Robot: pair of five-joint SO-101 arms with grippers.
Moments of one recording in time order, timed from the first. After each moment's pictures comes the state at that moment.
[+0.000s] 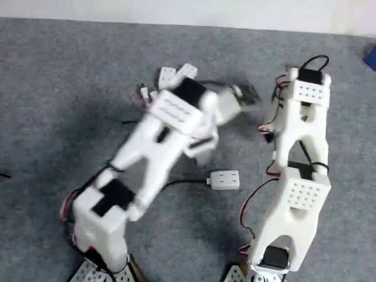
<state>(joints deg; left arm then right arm) 25.7 14.9 -25.9 101.4 -28.8 4.2 35.4 -32.9 98.1 4.0</state>
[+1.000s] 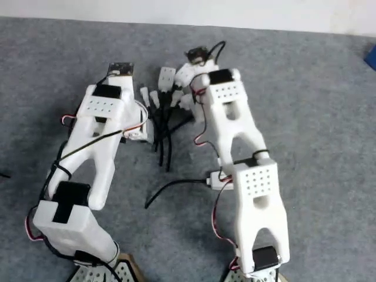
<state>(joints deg) 0.5 8.7 8.2 75.5 11.5 -20.4 49.9 -46.1 79.6 11.4</state>
